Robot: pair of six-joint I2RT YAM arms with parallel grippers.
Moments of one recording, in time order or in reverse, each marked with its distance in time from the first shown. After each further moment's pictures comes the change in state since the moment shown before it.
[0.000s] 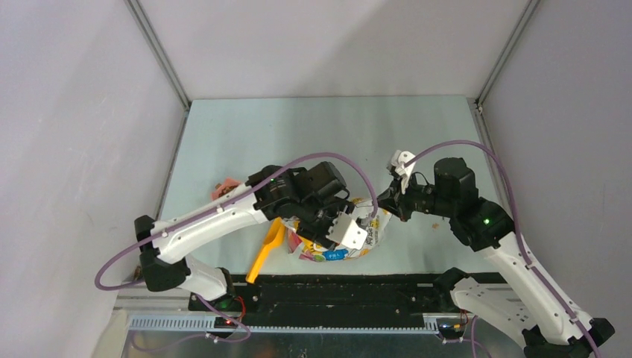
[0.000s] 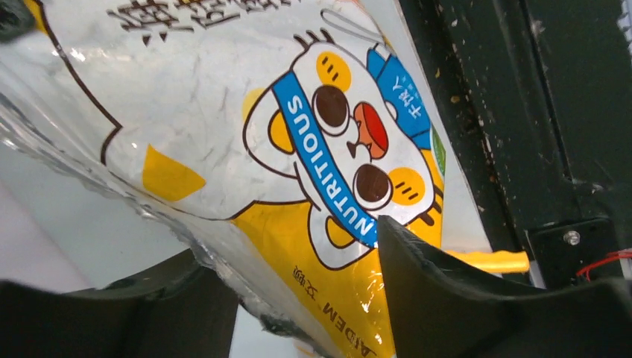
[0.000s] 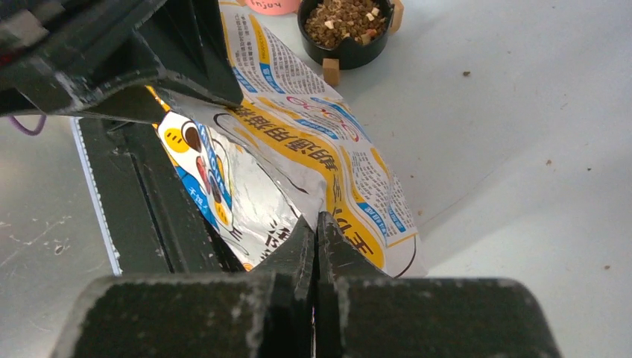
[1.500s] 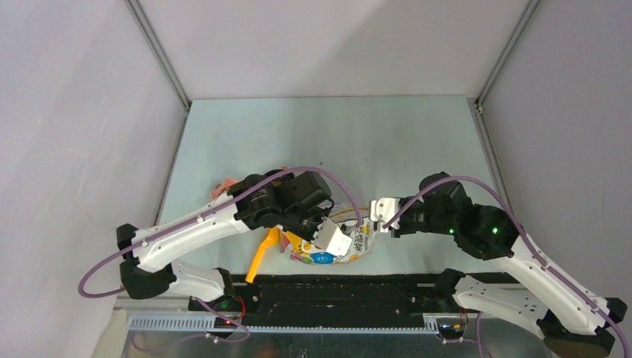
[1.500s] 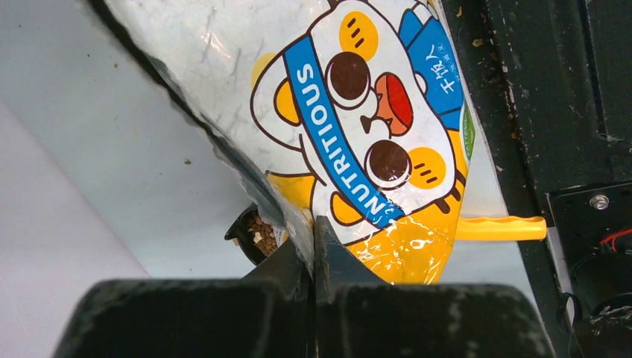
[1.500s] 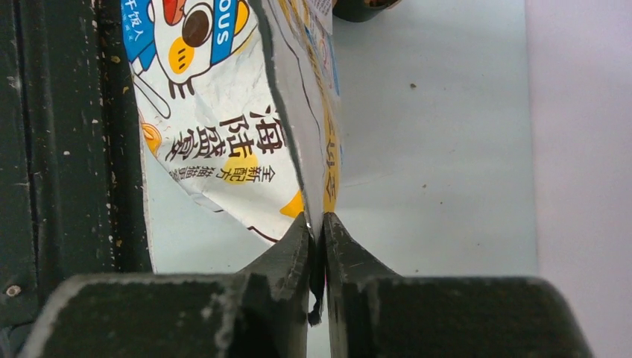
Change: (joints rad) left arm -0.027 -0.116 -0.106 -0.015 -0.162 0.033; right arm 0.306 -0.018 0.085 -0.259 0.288 -0.575
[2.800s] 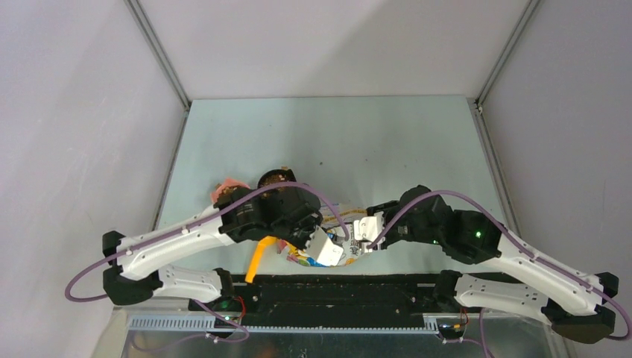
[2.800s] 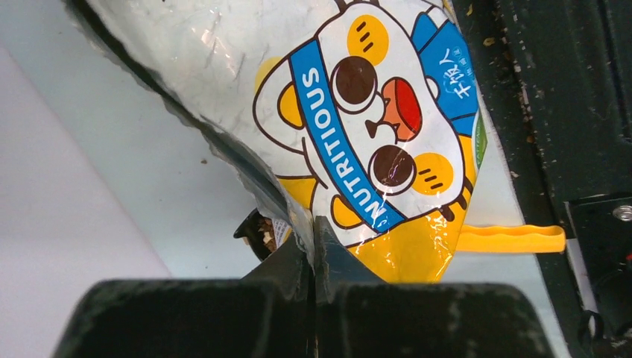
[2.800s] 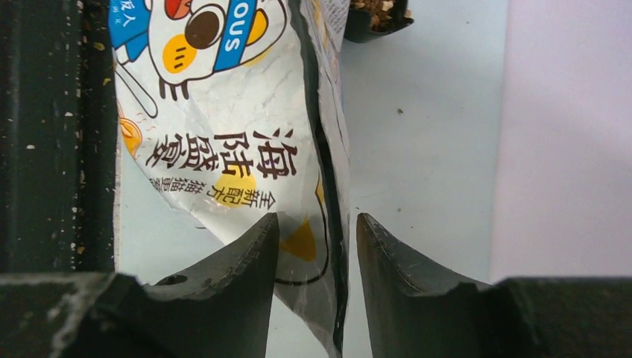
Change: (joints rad) left arm -0.038 -0.114 -0.128 0.079 -0.027 0.001; right arm 0.206 0.047 -0.050 0.090 0.161 -0.057
